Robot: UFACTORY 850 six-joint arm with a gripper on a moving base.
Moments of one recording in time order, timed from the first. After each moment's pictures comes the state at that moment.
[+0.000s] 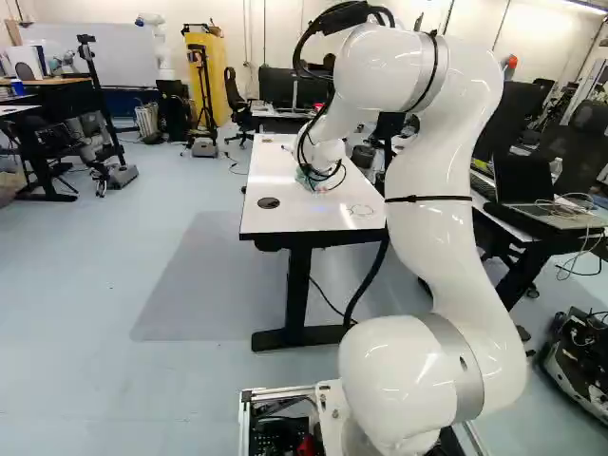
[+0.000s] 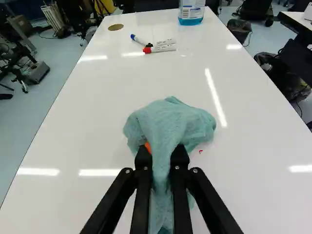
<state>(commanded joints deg) 1.1 -33.6 -70.5 4.8 17.5 0.0</state>
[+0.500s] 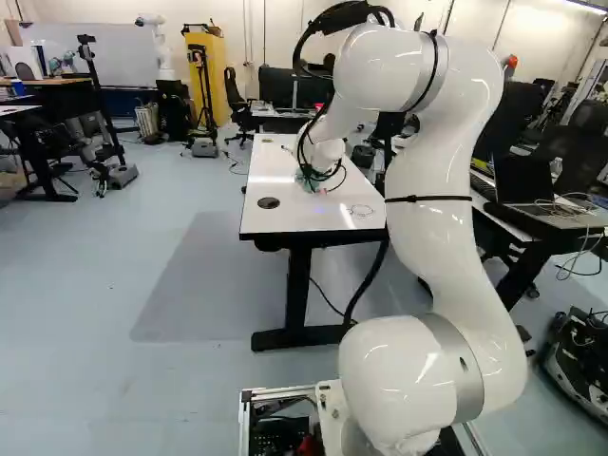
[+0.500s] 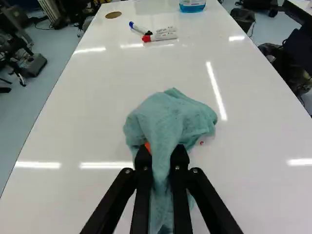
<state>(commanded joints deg) 1.1 -33.6 -70.5 4.8 13.8 0.0</state>
